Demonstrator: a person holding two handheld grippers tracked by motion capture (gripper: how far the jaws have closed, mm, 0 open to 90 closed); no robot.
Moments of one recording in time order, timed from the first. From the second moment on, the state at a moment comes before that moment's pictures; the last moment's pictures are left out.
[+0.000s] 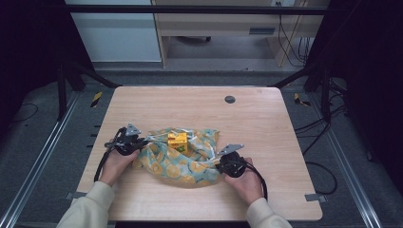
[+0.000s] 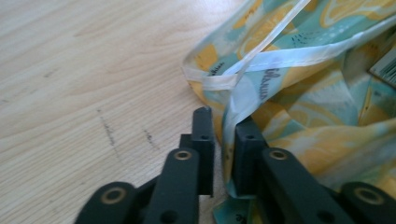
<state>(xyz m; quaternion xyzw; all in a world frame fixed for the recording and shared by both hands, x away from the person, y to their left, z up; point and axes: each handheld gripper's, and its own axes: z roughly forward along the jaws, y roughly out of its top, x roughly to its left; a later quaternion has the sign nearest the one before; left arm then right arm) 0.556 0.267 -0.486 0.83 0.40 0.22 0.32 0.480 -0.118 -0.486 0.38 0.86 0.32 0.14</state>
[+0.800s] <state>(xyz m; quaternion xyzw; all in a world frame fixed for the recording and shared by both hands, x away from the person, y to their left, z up) 0.525 0.269 -0.417 0.79 0.38 0.25 0.42 0.459 -0.121 -0.425 0.37 0.80 0.43 0.20</state>
